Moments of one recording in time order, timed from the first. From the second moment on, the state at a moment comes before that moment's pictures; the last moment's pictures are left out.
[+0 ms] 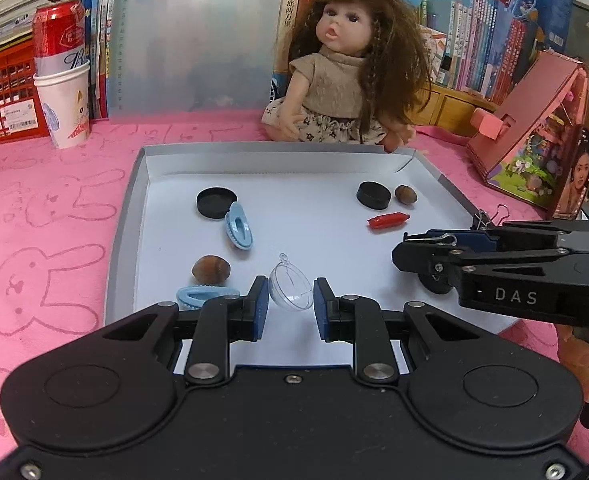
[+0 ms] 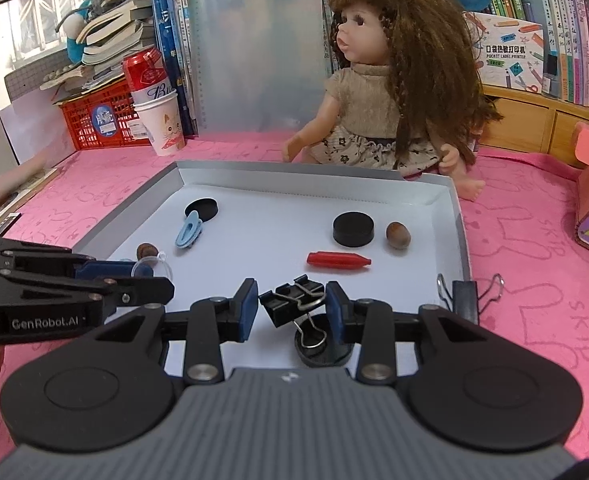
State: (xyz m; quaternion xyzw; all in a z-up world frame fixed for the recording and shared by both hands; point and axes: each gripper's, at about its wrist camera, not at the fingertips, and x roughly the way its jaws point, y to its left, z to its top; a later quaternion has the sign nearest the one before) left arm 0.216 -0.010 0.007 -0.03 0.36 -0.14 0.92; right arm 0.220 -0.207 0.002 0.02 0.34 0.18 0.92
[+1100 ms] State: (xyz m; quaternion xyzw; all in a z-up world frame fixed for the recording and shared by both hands) left arm 0.201 -0.003 0.017 -0.02 0.36 -0.13 0.92; right arm 0.206 -0.200 0.012 0.01 0.32 0.19 0.93
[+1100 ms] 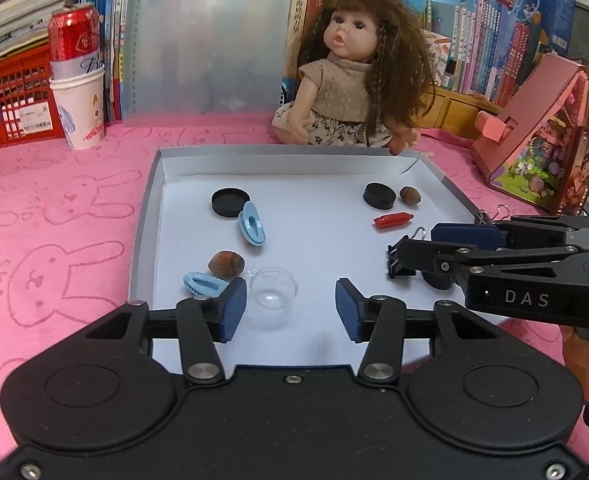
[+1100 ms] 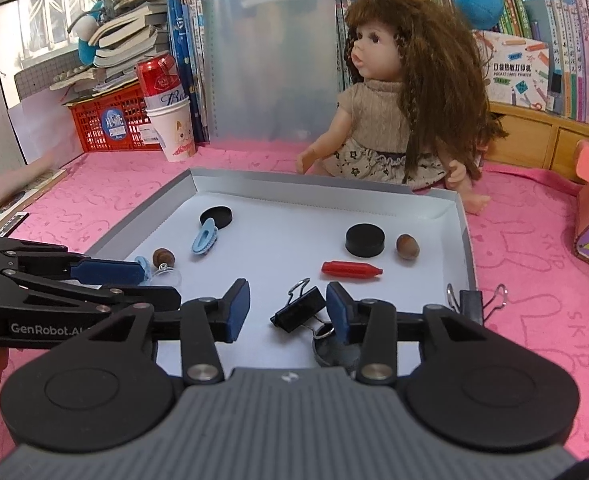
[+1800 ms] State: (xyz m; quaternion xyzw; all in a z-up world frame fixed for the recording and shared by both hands) left arm 0.107 0.006 0.039 0.00 0.32 -0.17 0.93; right arm 0.113 -0.207 0.031 -0.04 0.27 0.25 0.93
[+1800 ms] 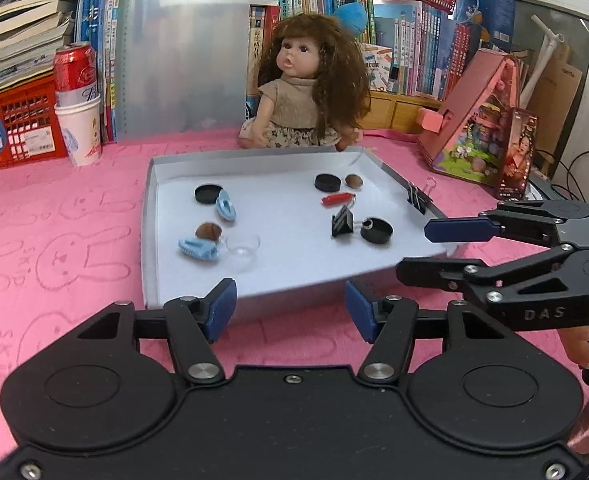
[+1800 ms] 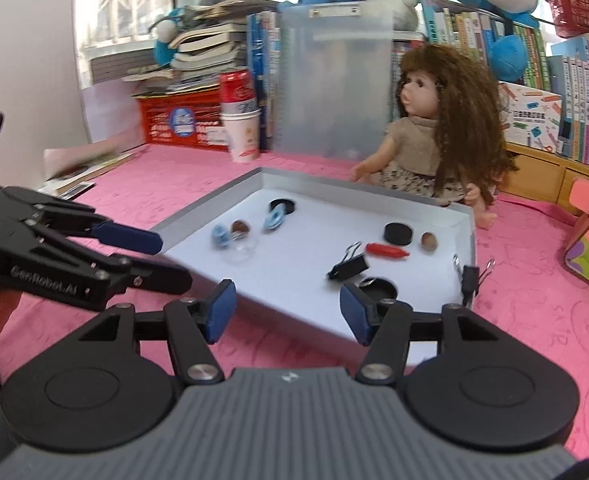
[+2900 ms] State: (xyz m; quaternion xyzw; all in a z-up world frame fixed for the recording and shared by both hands) left arm 0.057 0.021 0.018 0.02 0.35 -0.18 0.92; right arm 0.044 -0.173 0.004 -0.10 0.28 0.40 0.87
